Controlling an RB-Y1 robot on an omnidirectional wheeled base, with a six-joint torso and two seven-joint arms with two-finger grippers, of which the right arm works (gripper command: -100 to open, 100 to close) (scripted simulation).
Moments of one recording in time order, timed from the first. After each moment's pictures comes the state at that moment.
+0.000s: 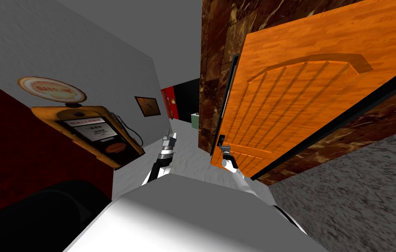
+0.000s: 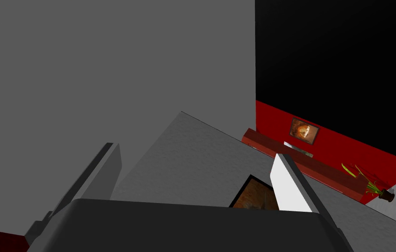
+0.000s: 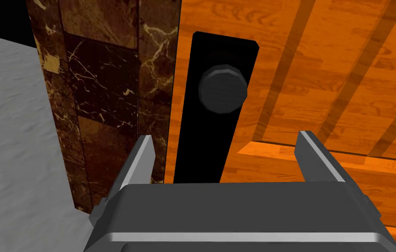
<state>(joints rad) -0.27 -0.20 0.12 -0.94 -0.73 -0.44 -0.92</state>
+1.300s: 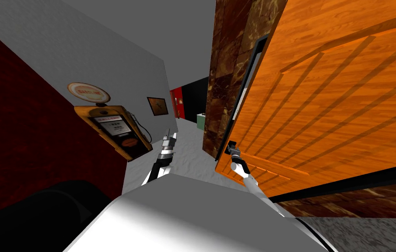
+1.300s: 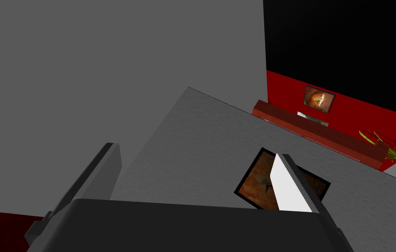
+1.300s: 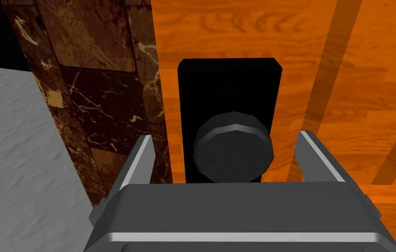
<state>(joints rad) -0.21 -0.34 0.09 -0.95 -0.82 -0.45 -1.15</state>
